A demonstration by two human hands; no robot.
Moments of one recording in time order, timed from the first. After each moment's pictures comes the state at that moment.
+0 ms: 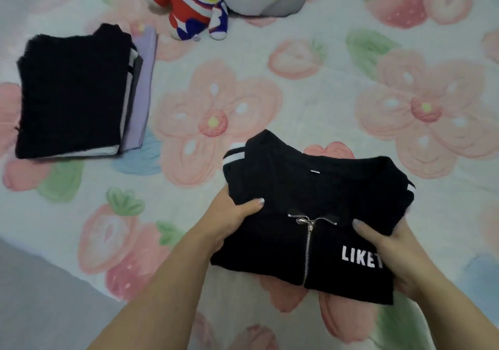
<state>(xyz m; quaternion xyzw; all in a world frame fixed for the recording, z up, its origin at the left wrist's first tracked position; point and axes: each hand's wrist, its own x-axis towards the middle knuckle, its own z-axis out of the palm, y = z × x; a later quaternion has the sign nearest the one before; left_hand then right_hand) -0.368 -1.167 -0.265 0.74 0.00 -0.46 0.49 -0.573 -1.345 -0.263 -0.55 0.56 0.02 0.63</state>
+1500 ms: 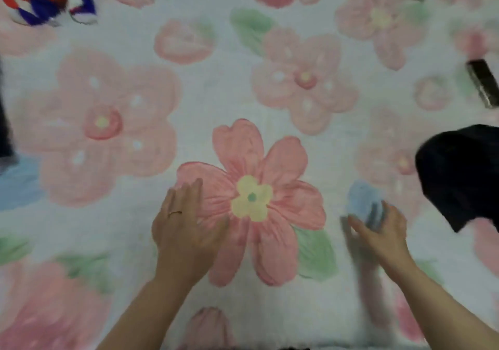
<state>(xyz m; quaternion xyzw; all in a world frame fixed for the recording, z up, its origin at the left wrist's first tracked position) -0.436 -1.177 -0.232 0.87 -0.32 -0.28 0.26 -0.699 -1.352 -0.252 -0.63 0.73 0.02 0.27</state>
